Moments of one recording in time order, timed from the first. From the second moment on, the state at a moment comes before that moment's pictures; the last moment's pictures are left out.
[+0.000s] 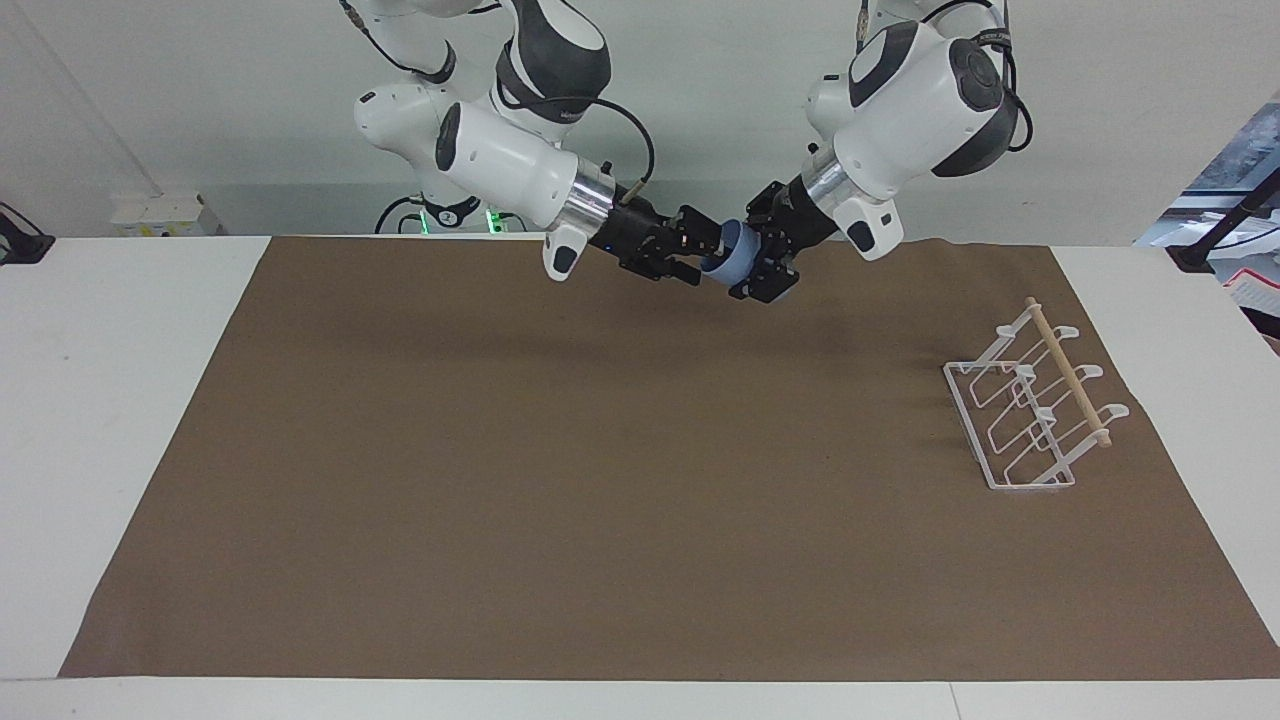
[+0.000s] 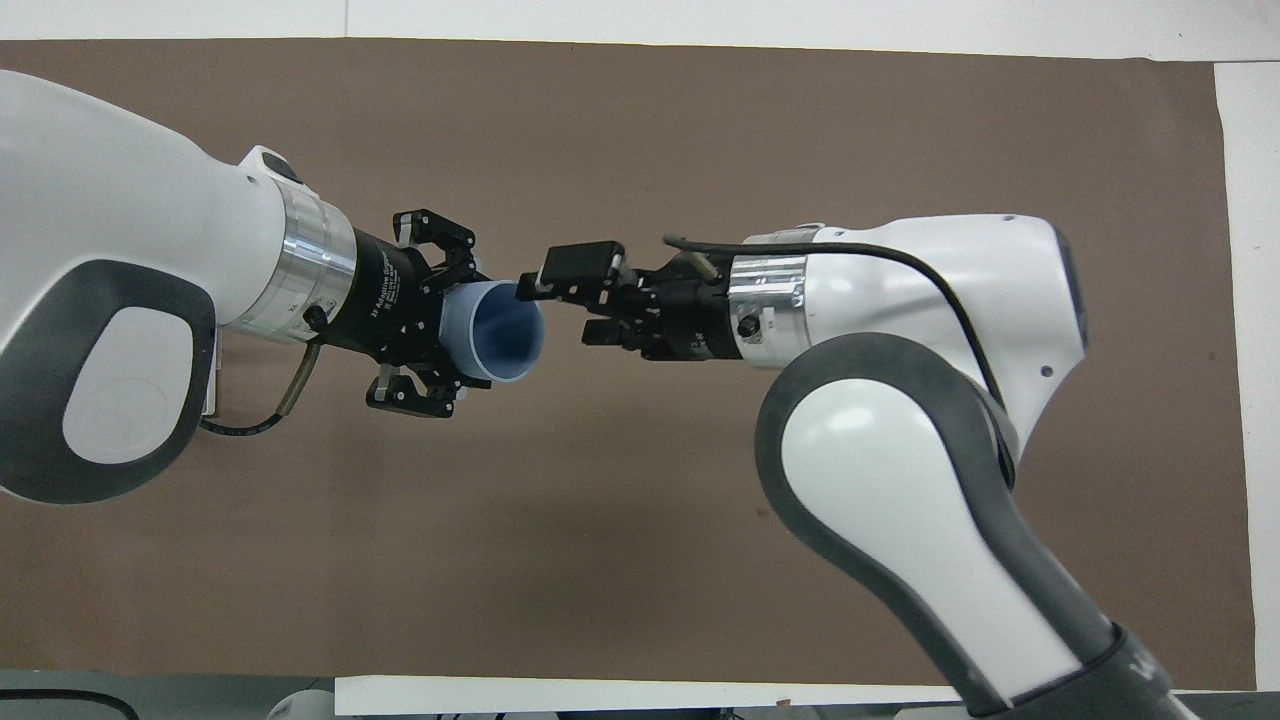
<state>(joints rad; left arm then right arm) -0.42 -0.01 -0.06 -1.77 -0.45 1.80 -1.79 0.56 0.03 -0.08 -1.89 1.06 2.28 0.27</state>
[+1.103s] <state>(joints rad) -0.38 0.21 -0.06 -1.83 0.96 1.50 -1.80 0.05 -0.05 -0.09 -1.56 0.00 1.43 0.08</state>
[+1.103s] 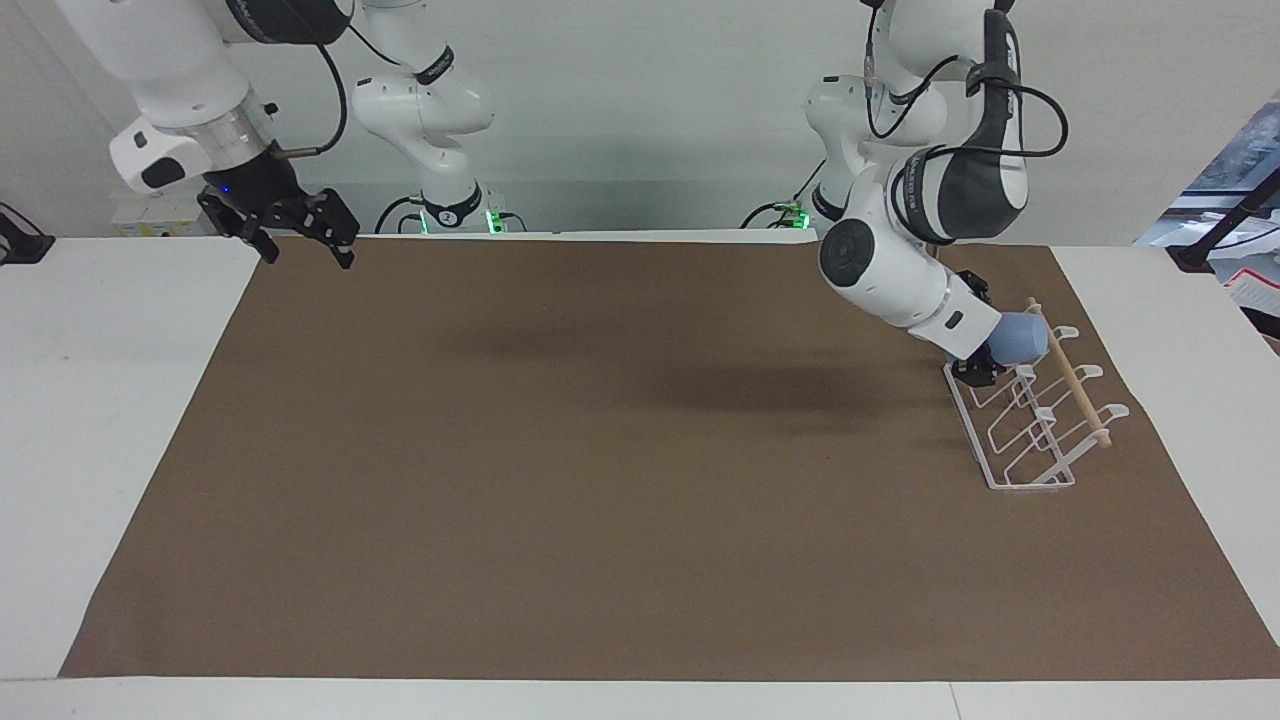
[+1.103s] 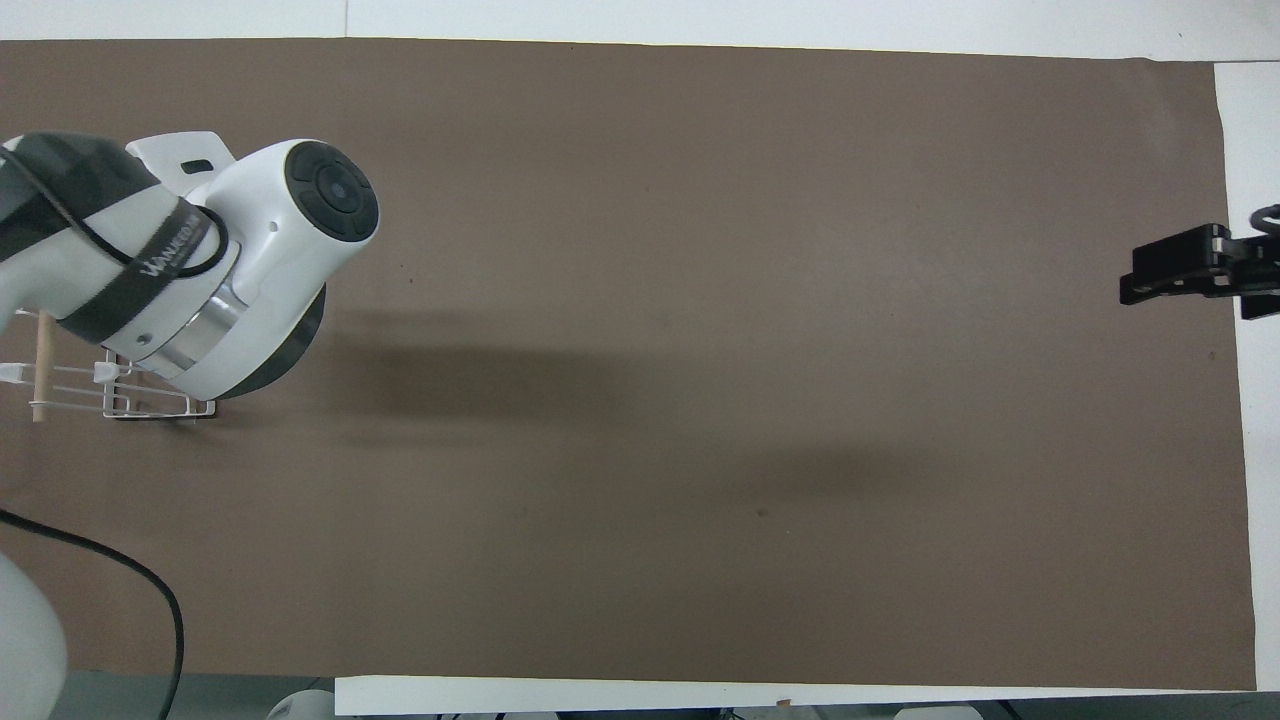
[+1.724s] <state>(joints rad) -0.36 0.39 -0.05 -1.82 1.33 1.41 -1.99 0.06 -0.04 -0.10 -1.55 -0.01 1.40 0.07</state>
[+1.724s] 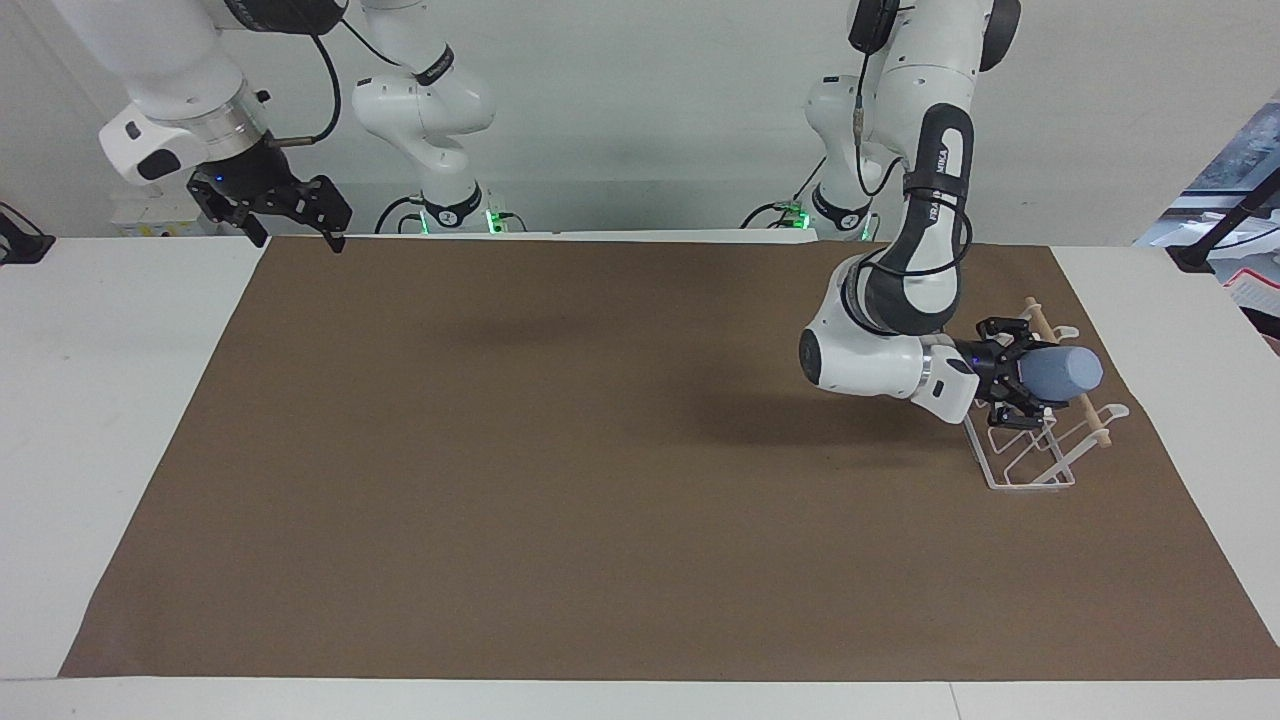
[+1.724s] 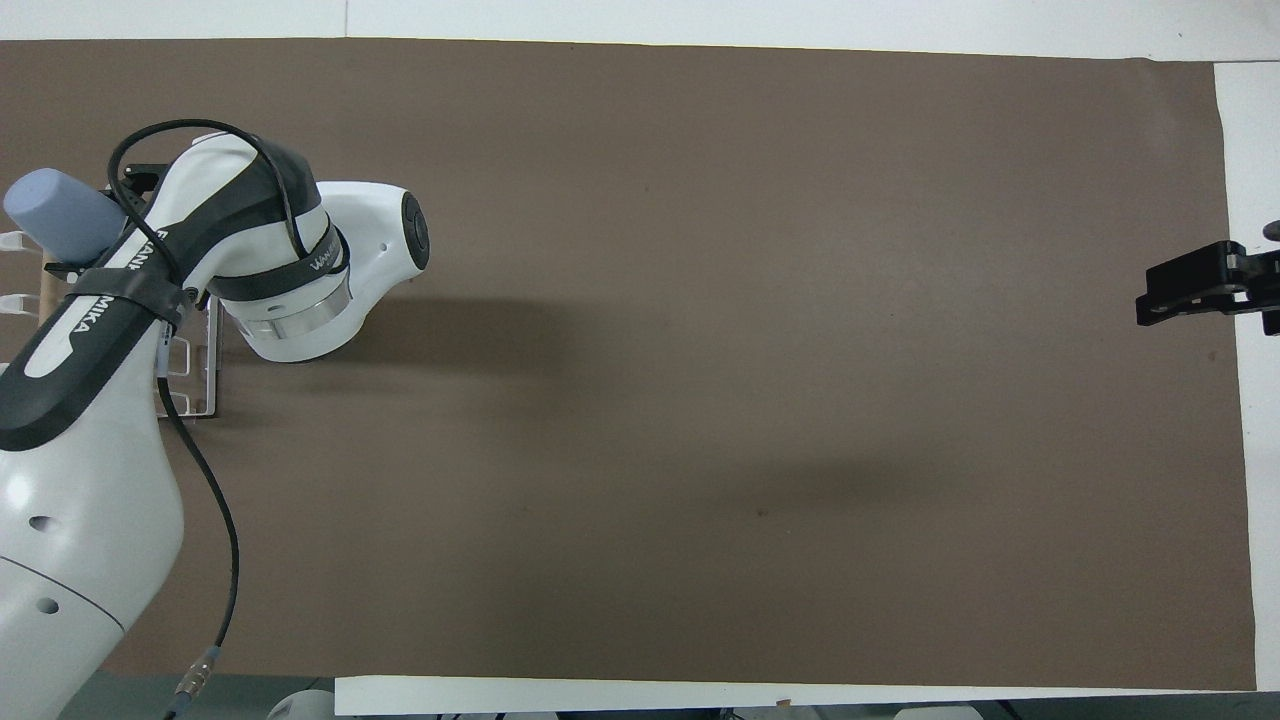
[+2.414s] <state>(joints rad) -0.32 0.48 -0.04 -1.78 1.41 1.38 -2.17 0.06 -0.04 -0.10 -1.55 -0.01 1.40 0.07</state>
